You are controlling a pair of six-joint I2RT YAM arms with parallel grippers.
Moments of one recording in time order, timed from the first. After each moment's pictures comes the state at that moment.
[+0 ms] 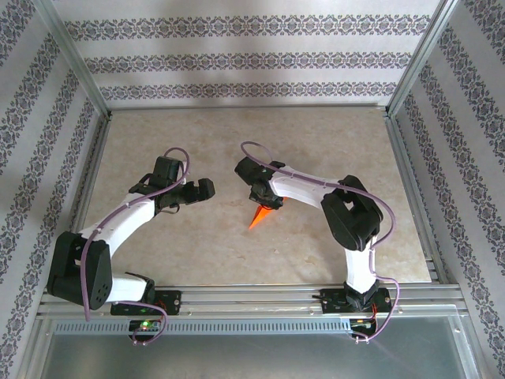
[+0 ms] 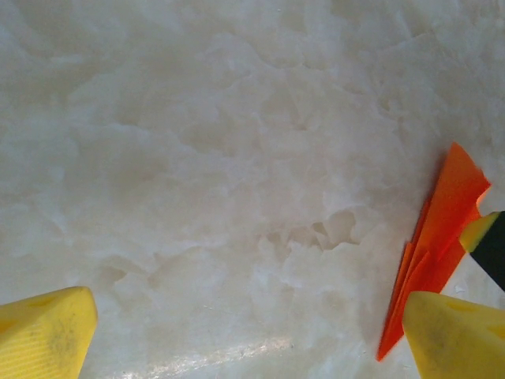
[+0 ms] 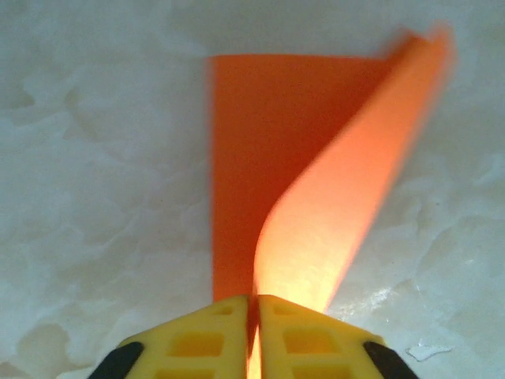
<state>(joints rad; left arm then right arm) -0.23 1.34 0.80 -0.39 0.26 -0.50 0.75 1.95 1.39 -0.81 0.27 1.22</state>
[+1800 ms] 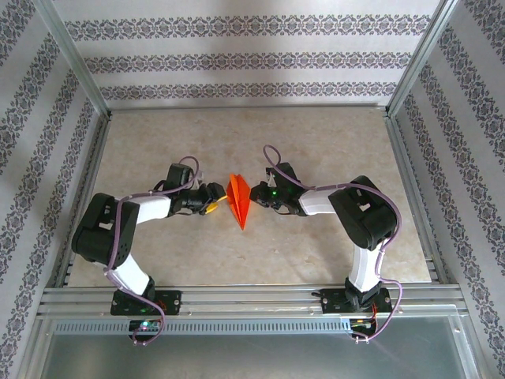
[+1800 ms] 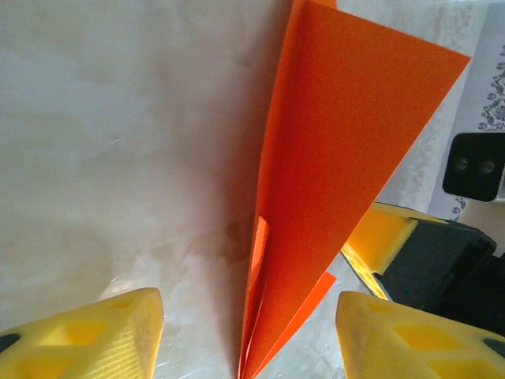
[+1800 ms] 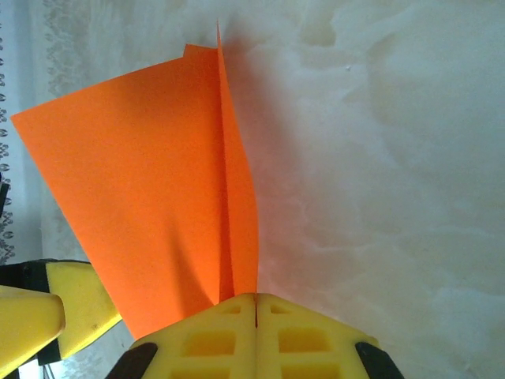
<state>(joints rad) -0.25 1.66 0.71 0.10 0.64 -0.90 0.55 1.88 0.85 0.30 -0.42 0.92</state>
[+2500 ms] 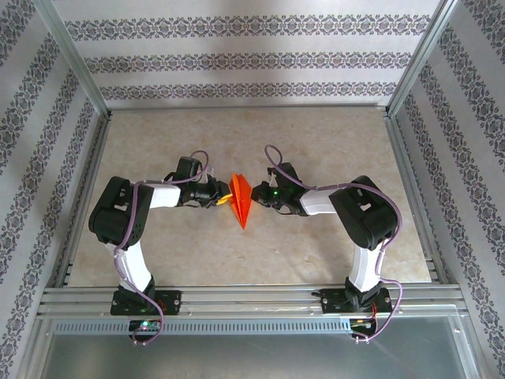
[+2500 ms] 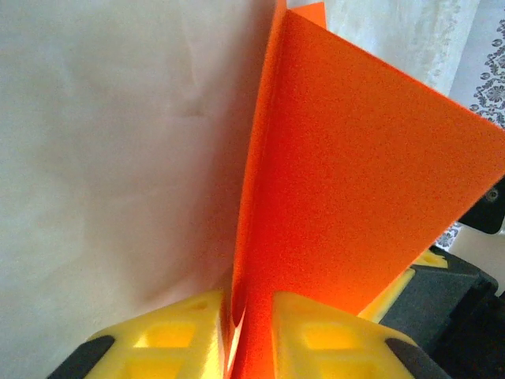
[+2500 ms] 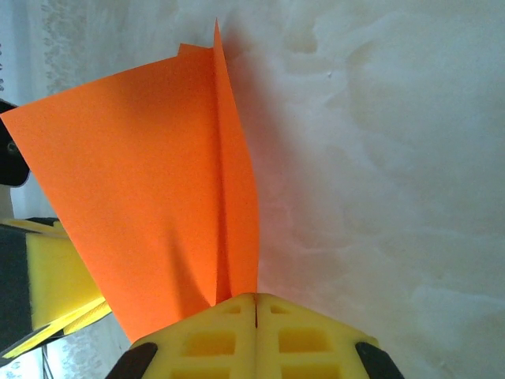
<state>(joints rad) -0.26 1.85 0.86 0.12 0.72 -0.89 0.54 1.88 0.85 0.31 -0.42 0.92</state>
